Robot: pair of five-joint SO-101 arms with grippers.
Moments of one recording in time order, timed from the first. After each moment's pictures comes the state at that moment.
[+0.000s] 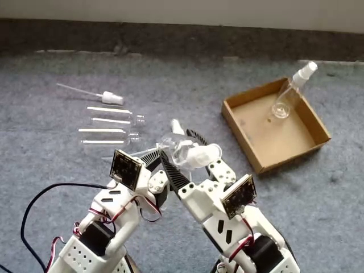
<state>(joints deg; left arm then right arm) 28.1 -103.9 94.6 27.8 14.7 -43.3 -105.0 81.5 33.6 5.3</state>
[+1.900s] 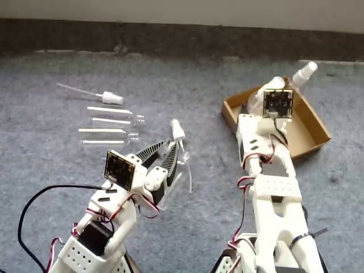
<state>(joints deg) 27.4 -104.0 95.6 26.2 14.7 0.2 -33.6 61.8 1.5 2.4</state>
